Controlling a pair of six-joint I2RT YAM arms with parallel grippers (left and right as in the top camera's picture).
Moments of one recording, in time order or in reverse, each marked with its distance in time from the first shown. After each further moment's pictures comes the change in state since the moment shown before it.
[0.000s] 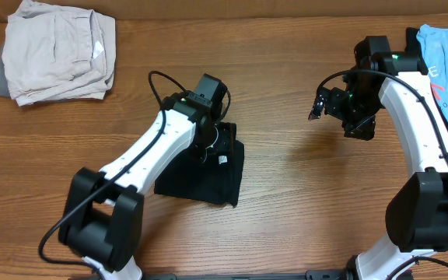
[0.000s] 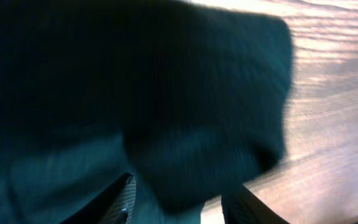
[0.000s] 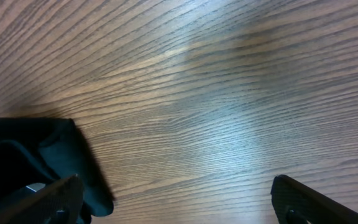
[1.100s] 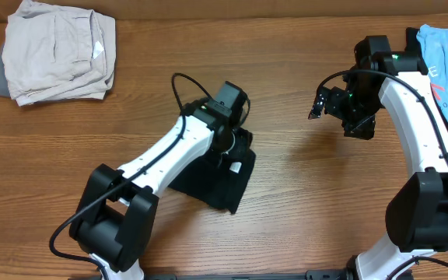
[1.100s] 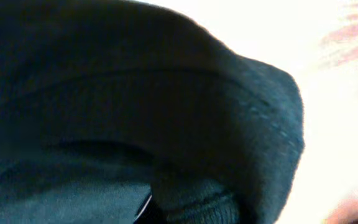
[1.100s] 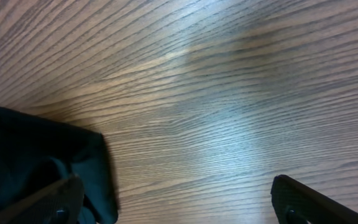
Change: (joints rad) left arm -0.105 0.027 0.000 0.056 0.000 0.027; right arm 0.000 0.000 0.000 0.006 0.000 0.000
